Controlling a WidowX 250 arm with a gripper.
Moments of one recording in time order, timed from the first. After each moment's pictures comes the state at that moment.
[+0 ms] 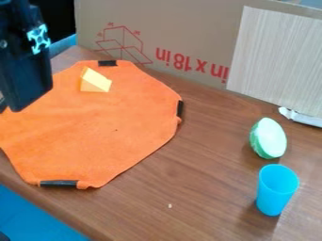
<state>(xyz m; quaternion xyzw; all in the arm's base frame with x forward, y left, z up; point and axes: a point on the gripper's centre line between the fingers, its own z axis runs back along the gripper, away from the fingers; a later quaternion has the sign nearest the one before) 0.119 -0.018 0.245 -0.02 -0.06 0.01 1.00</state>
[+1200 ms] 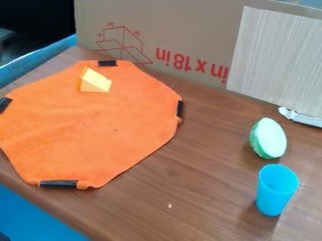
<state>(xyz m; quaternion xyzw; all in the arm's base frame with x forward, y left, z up) 0.134 0.082 0.160 0.03 0.00 -0.38 0.93</state>
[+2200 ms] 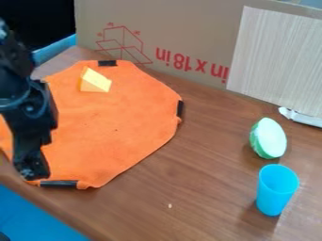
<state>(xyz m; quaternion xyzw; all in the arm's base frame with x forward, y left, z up) 0.182 0.089 0.063 0.06 -0.06 -0.38 0.92</state>
